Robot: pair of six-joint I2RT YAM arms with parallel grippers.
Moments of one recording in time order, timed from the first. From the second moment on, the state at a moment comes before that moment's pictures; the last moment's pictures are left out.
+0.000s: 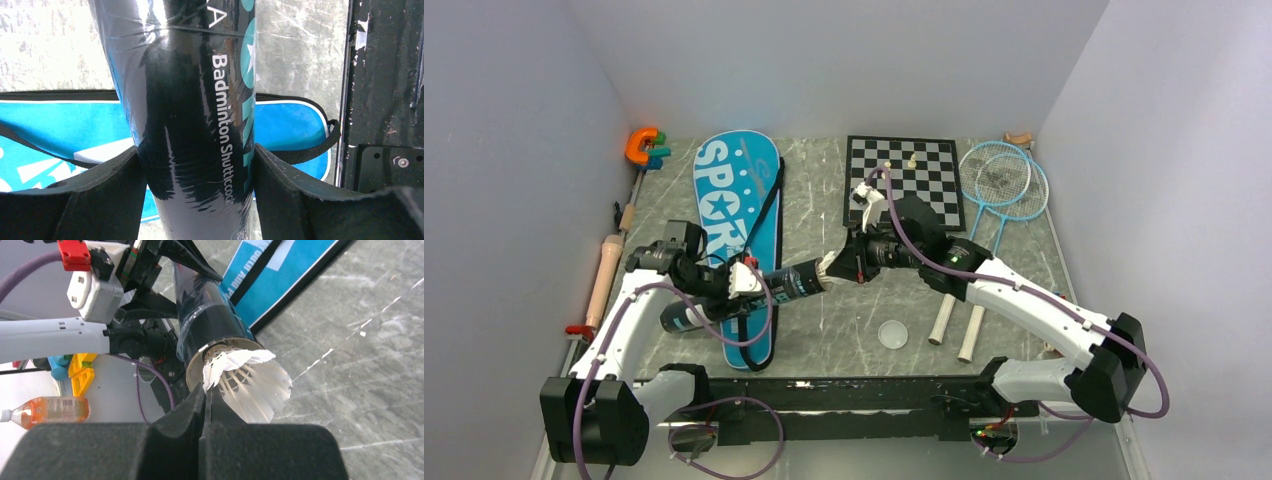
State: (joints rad) left arm -0.06 1.07 0.82 -1.06 0.77 1.43; right arm 0.83 1.23 1.04 -0.26 -0.41 0.49
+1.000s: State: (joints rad) left arm -0.07 1.07 0.86 -1.07 0.84 1.37; right arm 0.69 1.07 1.04 -0.19 -0.53 0.50
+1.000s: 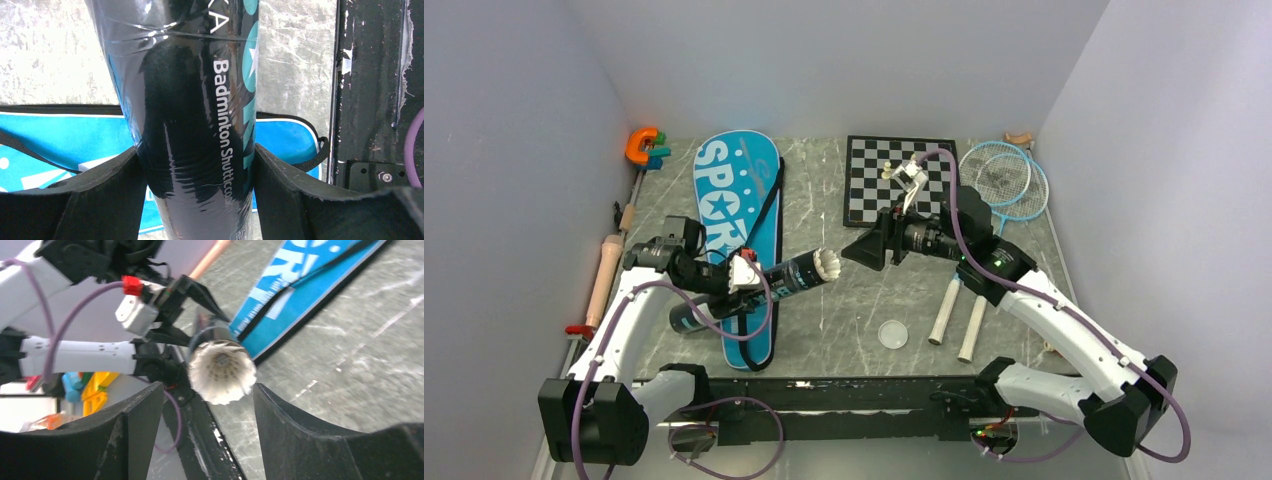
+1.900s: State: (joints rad) left arm -0.07 1.06 0.89 -1.11 0.88 1.37; right arm 0.76 1.31 0.99 -0.21 -0.40 0.46
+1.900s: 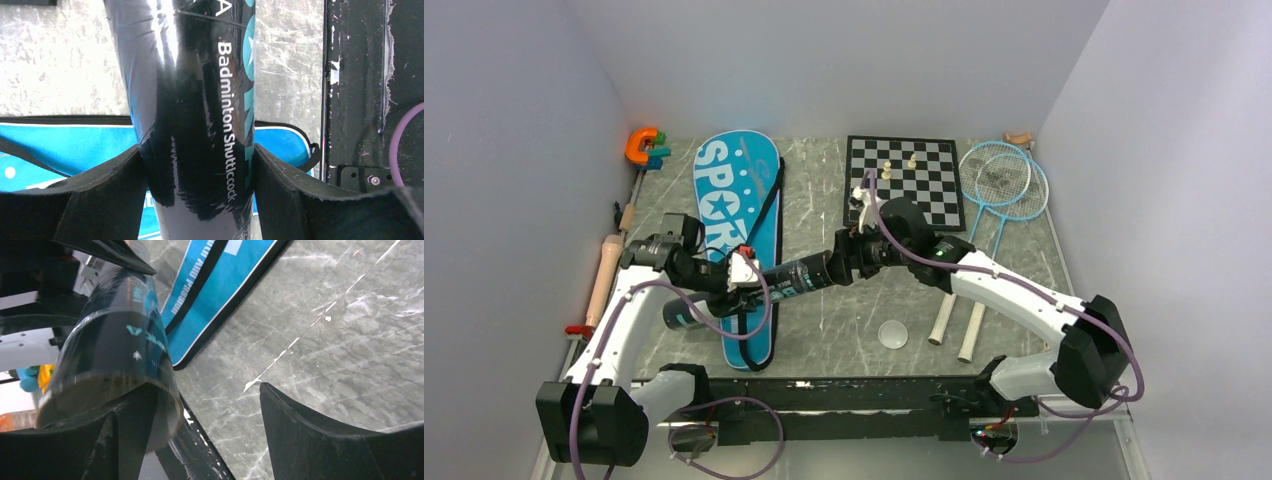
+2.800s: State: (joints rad) left arm -0.08 1.09 0.92 -1.11 0.88 1.40; right arm 0.79 1.31 1.07 -0.16 -0.38 0.46
